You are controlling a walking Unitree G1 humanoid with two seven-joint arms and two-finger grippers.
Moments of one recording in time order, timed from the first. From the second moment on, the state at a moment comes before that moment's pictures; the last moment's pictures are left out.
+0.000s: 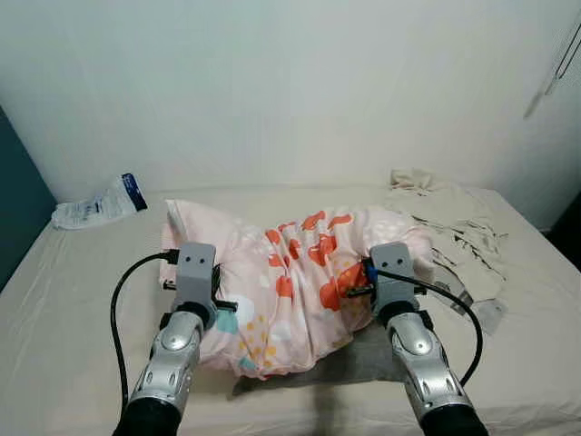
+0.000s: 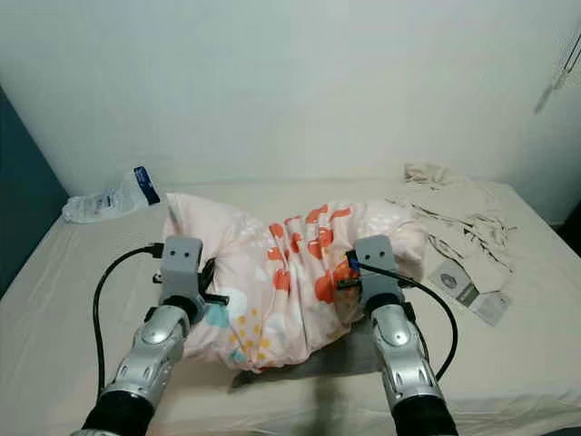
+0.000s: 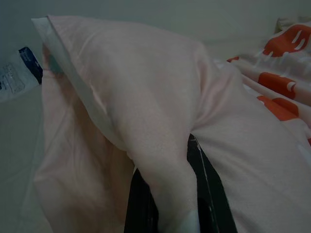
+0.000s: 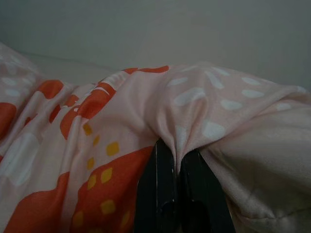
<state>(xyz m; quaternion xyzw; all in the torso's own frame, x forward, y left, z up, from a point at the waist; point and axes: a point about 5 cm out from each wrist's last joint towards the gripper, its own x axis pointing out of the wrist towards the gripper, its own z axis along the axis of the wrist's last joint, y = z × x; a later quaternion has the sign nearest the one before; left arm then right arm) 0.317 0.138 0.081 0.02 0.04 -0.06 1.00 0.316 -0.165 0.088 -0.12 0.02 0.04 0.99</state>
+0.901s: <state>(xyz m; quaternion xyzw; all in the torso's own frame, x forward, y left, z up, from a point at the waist) 0.321 0.136 0.085 0.02 0.03 -0.06 1.00 0.317 -0.167 0.088 -0.11 0.02 0.03 0.99</state>
